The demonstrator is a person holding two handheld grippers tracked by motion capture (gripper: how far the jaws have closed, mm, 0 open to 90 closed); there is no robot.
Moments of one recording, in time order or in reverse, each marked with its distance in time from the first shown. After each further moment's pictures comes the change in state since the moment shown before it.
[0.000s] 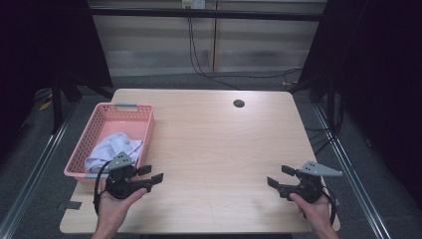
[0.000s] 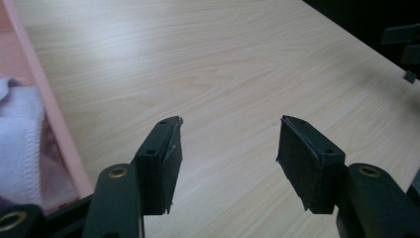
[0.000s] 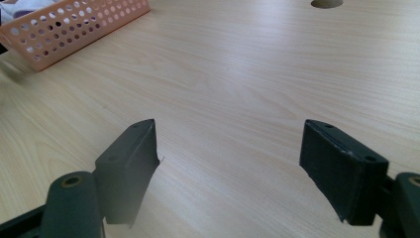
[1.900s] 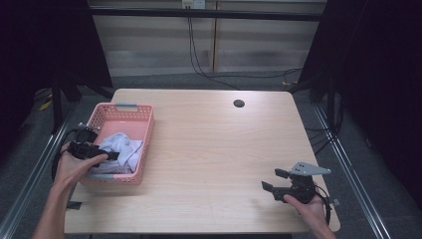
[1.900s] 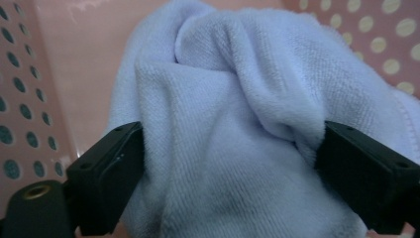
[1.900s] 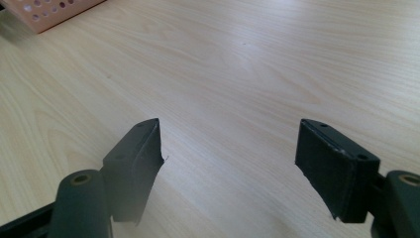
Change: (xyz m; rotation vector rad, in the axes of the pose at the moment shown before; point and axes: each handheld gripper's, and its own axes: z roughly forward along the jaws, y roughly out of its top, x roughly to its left) left arm 0.173 0.029 -0.006 0.397 0.240 -0.125; right arm 0.009 -0.001 0.013 0.105 0.030 -0.067
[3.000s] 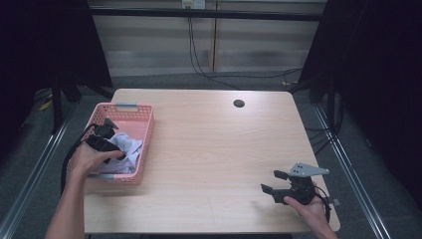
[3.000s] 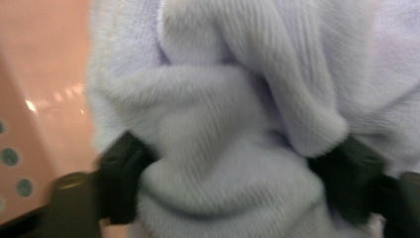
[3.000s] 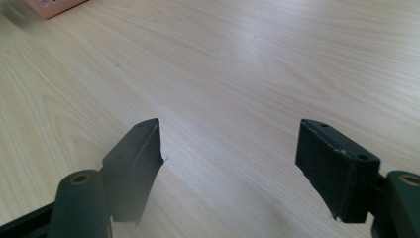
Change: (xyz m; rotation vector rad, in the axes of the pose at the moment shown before) left arm -0.009 0.029 0.032 0.246 0.097 -0.012; right arm 0.001 0.000 -0.001 0.030 0.021 -0.035
